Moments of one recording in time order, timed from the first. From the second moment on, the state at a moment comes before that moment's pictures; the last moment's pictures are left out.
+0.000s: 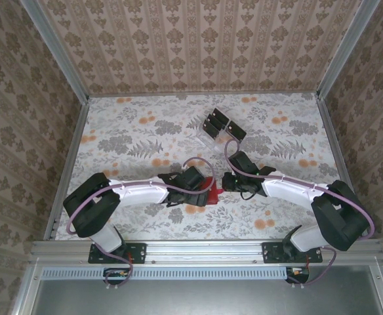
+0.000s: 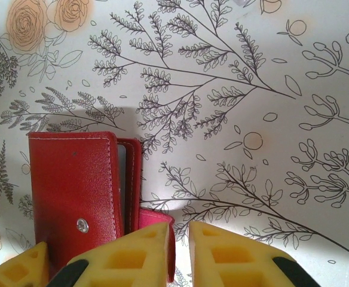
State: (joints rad) left arm -1.01 1.61 0.81 -0.36 -0.14 -0.63; right arm 0.62 1.42 0.71 -0.31 -0.03 0.66
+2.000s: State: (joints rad) left arm -1.01 1.61 0.81 -0.36 -0.14 -0.63; right arm 0.66 1.44 0.73 -0.32 -0.03 0.65
